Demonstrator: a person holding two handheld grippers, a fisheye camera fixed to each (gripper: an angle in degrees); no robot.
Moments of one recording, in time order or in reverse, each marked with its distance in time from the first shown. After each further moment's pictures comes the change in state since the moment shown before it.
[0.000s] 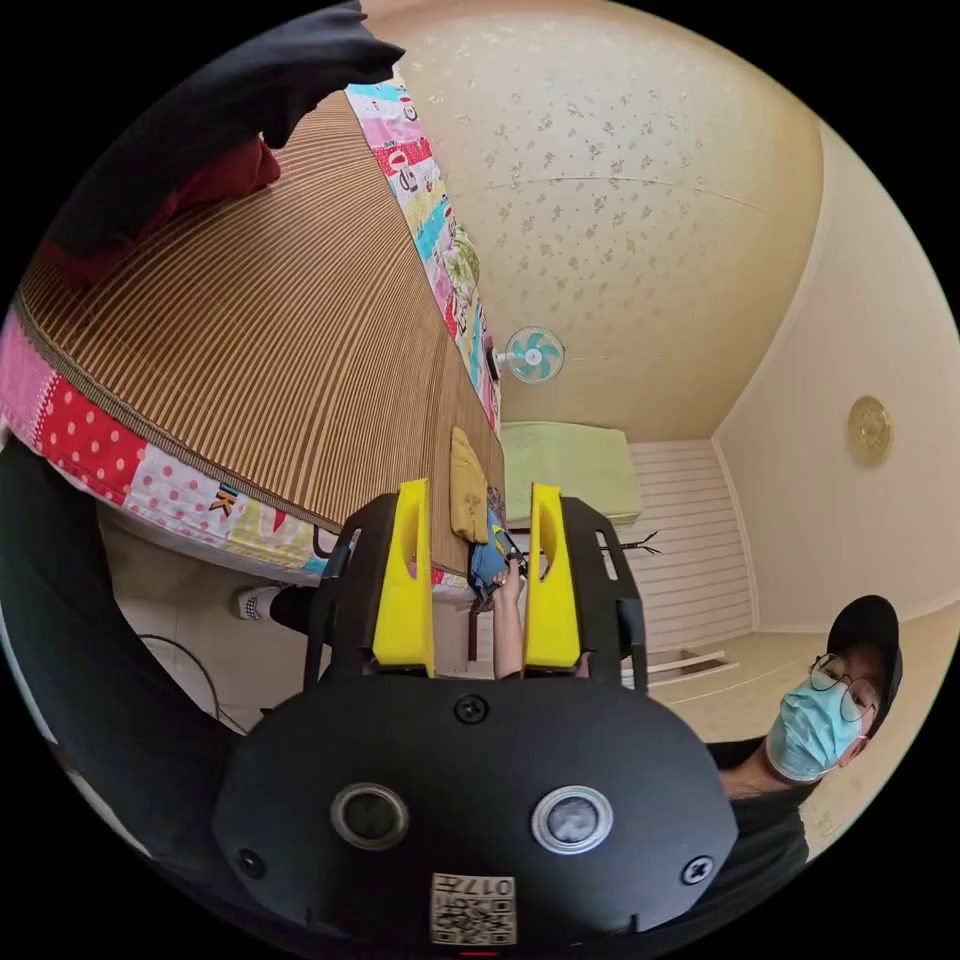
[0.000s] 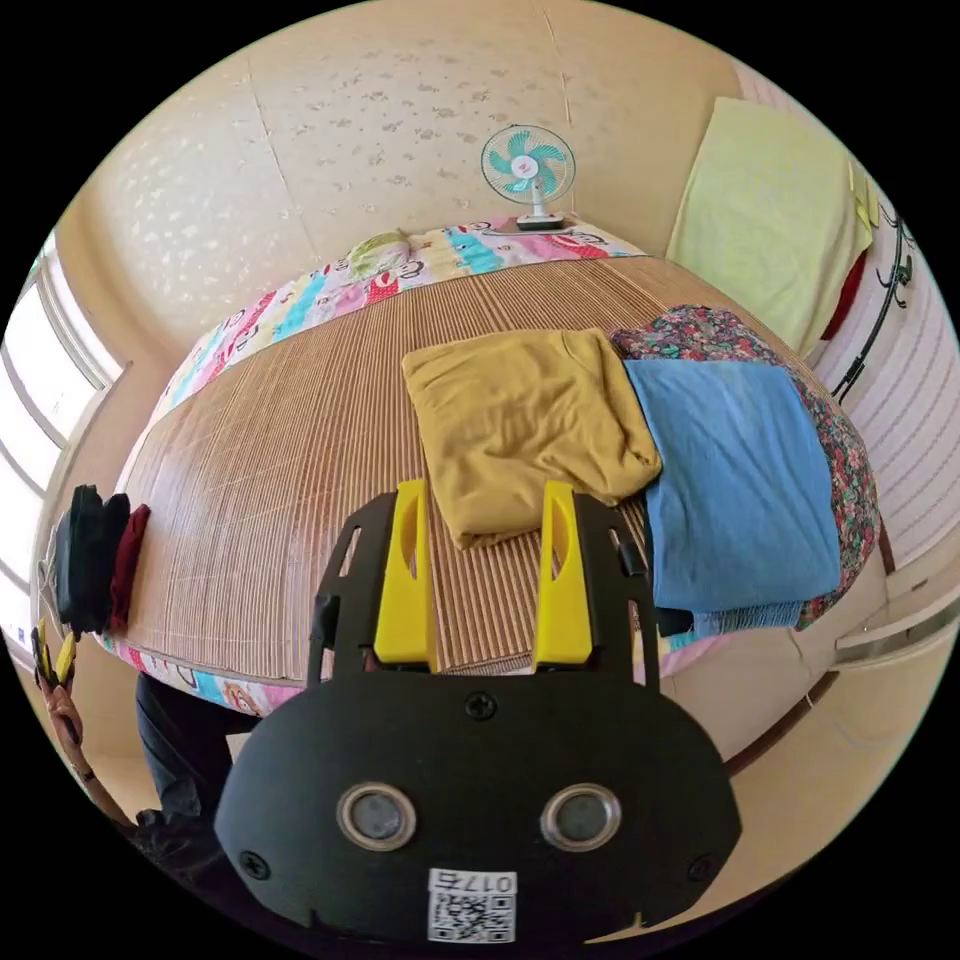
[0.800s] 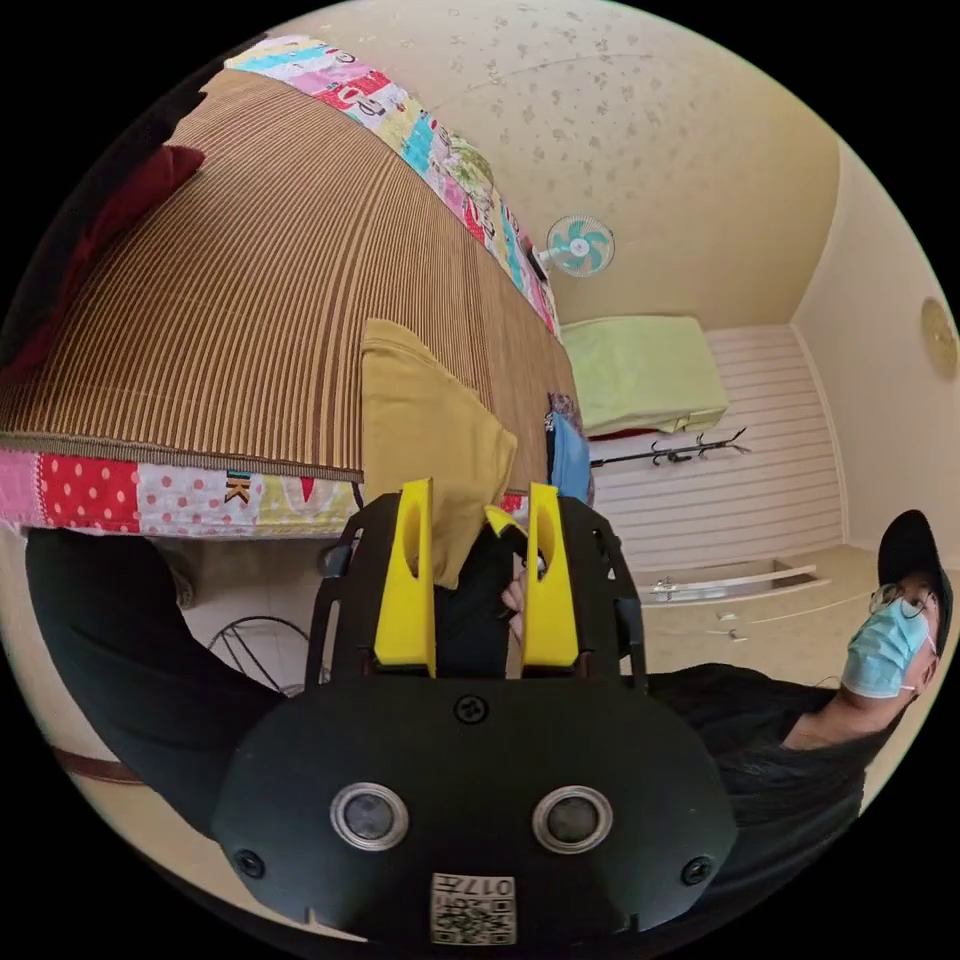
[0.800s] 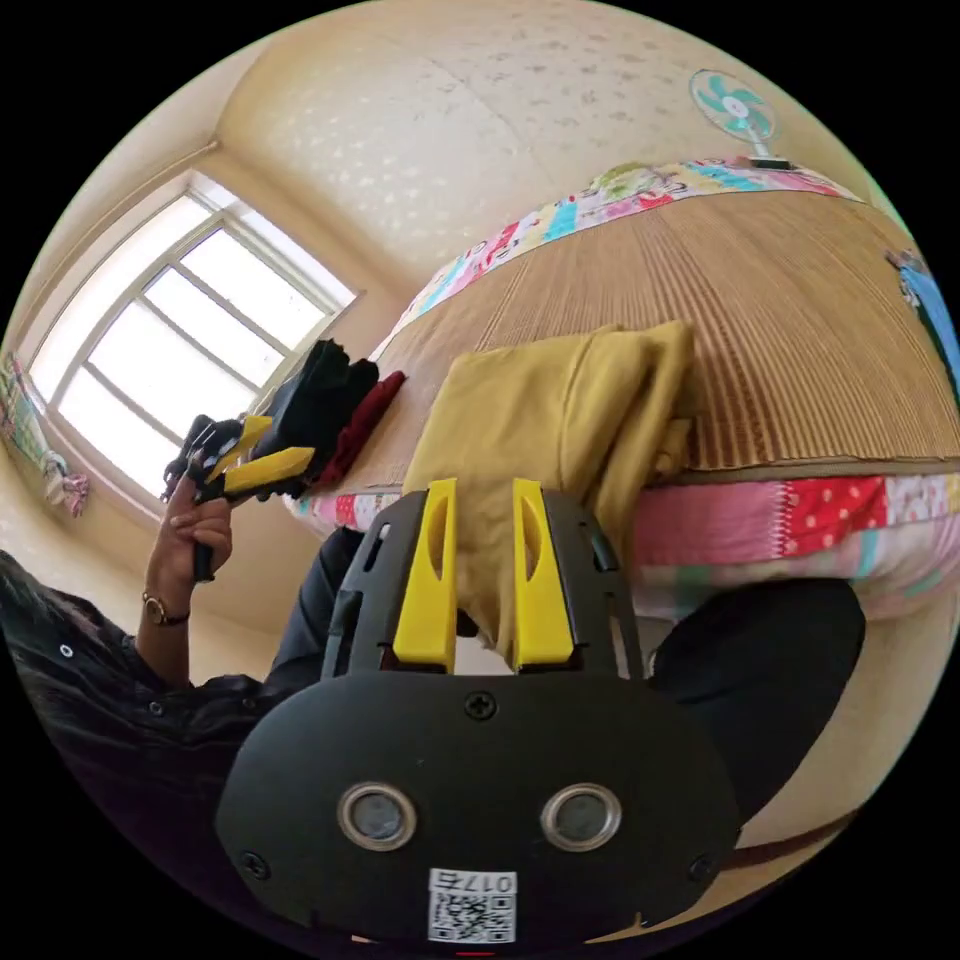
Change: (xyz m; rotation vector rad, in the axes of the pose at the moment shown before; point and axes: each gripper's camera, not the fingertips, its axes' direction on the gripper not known) left arm -0.023 0.002 0.177 -0.300 -0.287 0.189; right arm -0.198 0.173 -0.037 0.013 -0.588 -0.141
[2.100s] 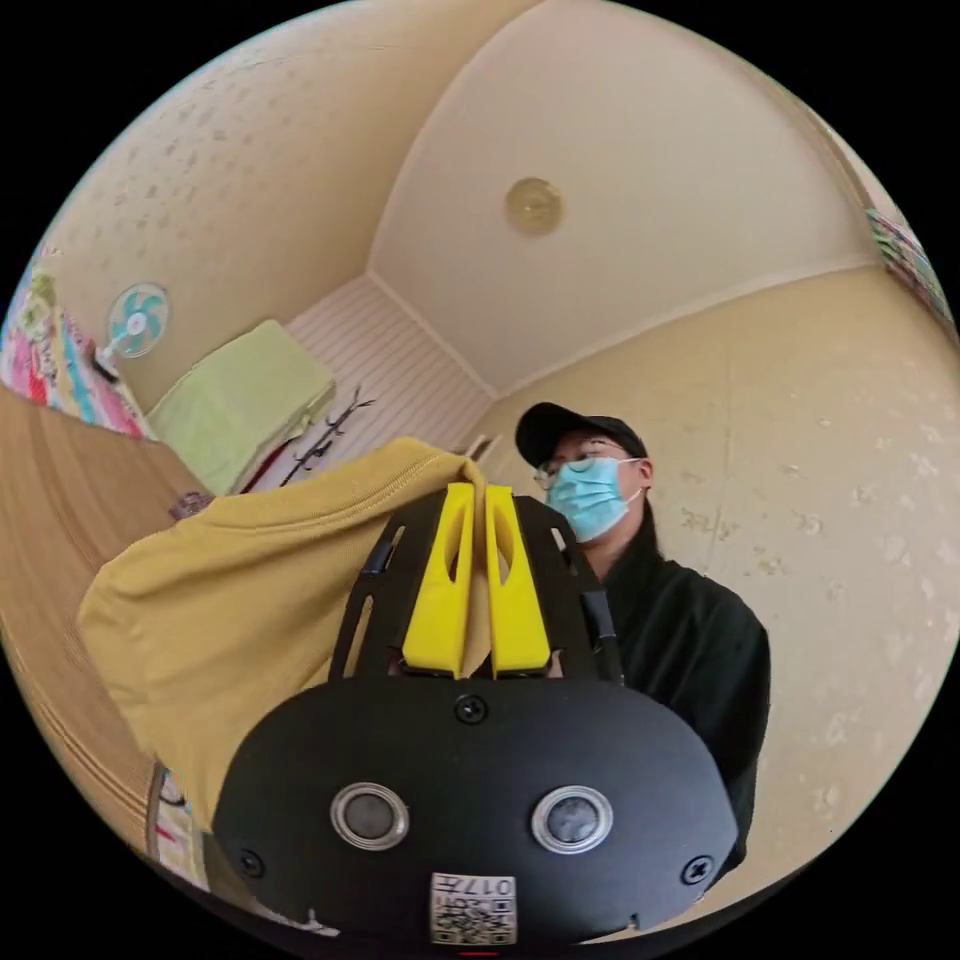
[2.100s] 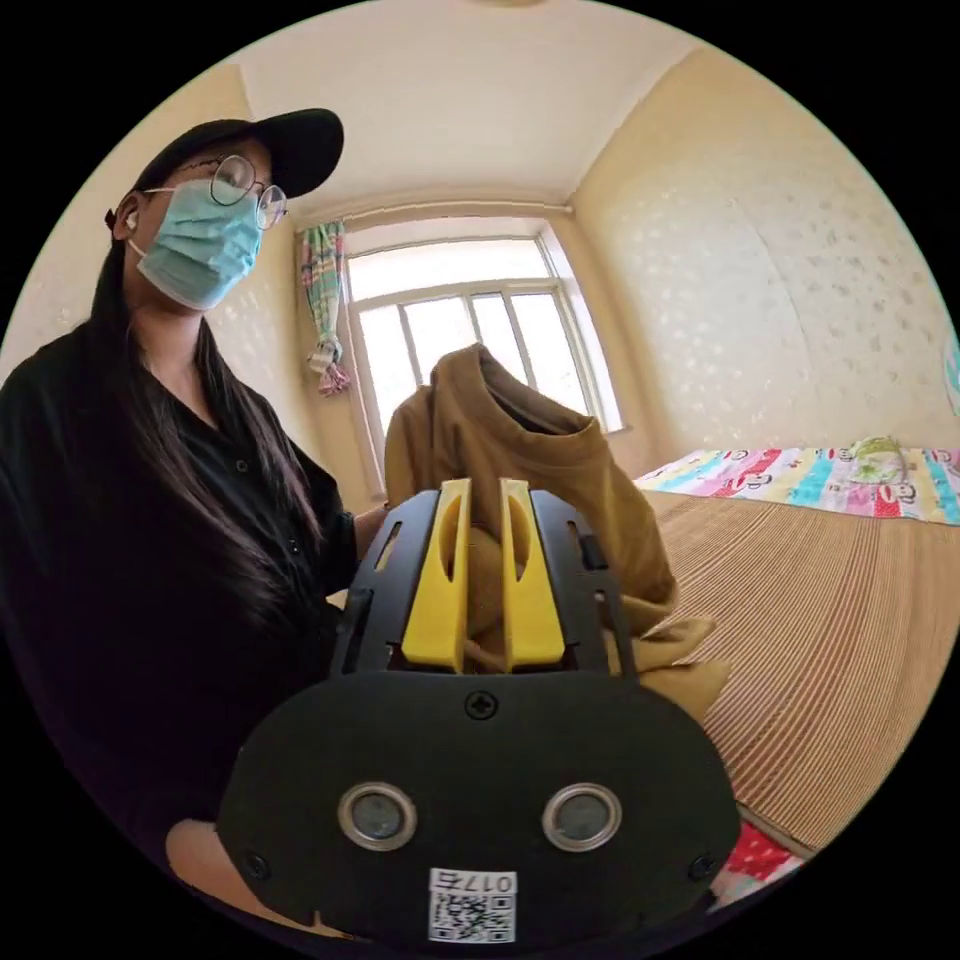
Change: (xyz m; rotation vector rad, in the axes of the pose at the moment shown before) left arm 0.032 0.029 -0.142 0.028 1.092 0.827; right arm -0.053 -0.082 -0.197 0.336 -0.605 -0.728
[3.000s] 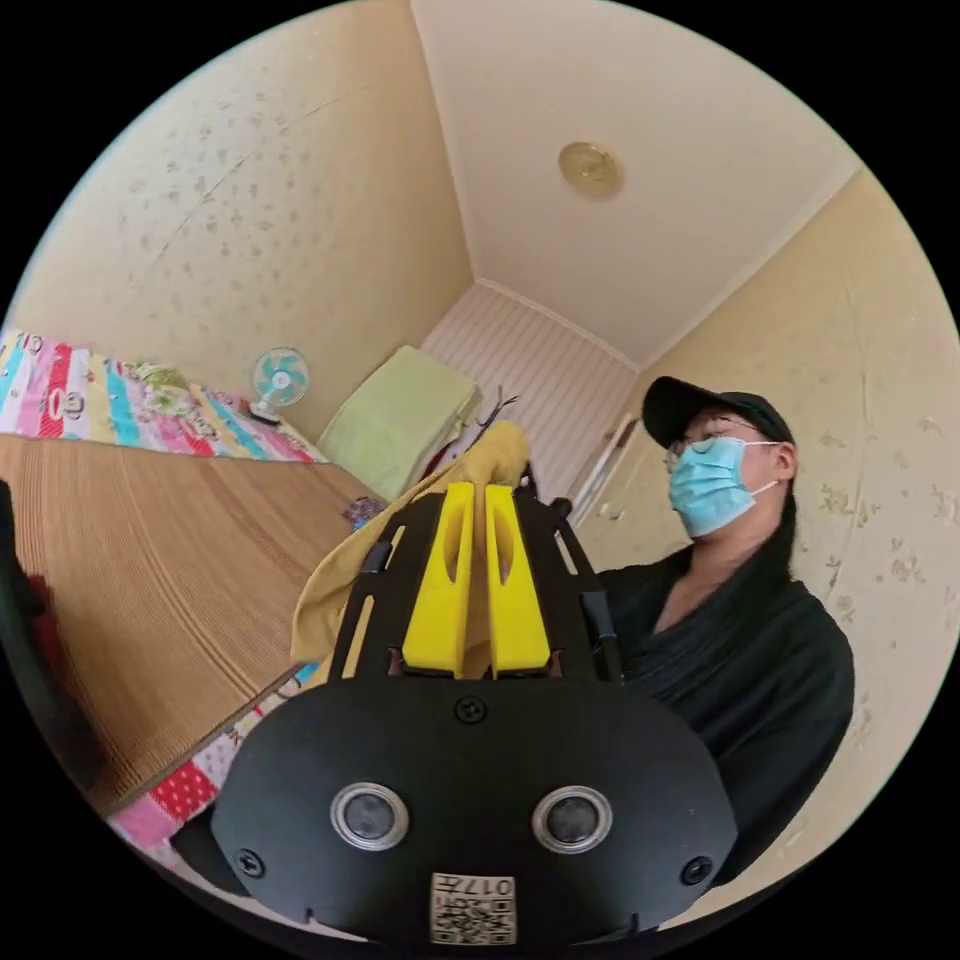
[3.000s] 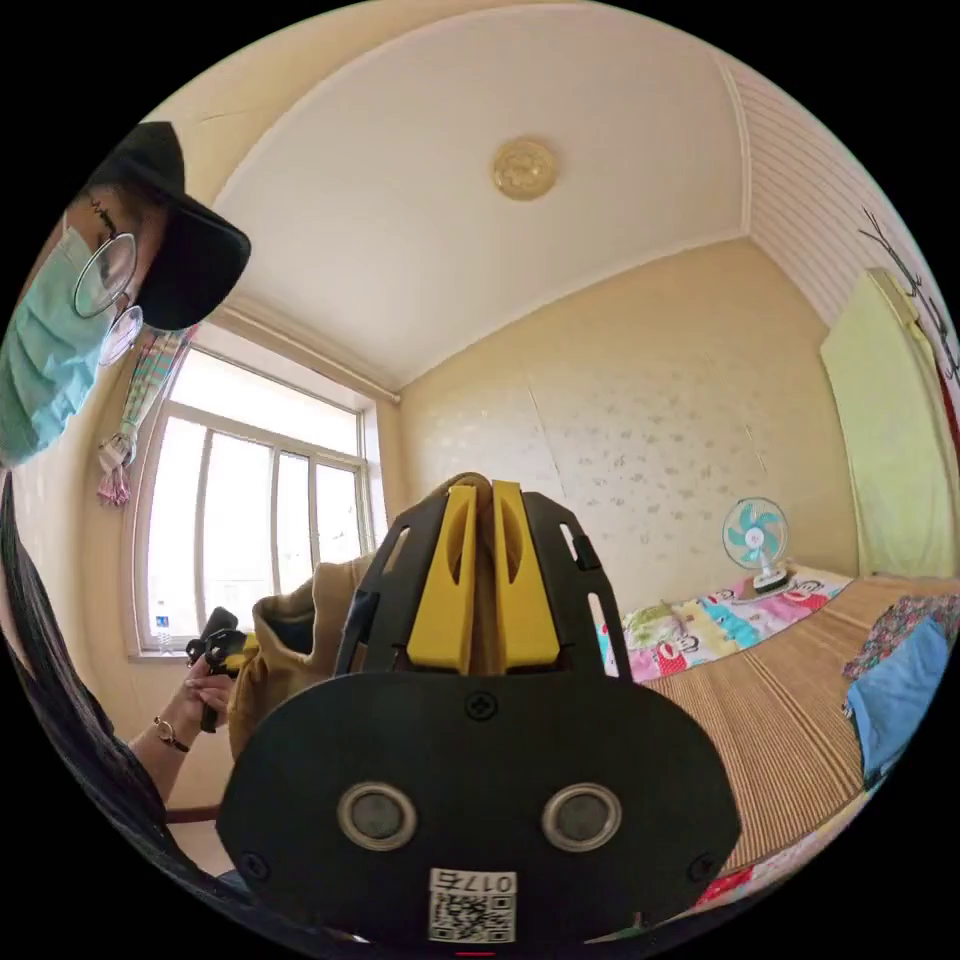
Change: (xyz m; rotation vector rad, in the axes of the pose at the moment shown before) left arm 0.121 0.053 -0.028 -0.085 -0.708 -0.028; right arm -0.150 -0.174 0.022 0.589 0.712 -0.150
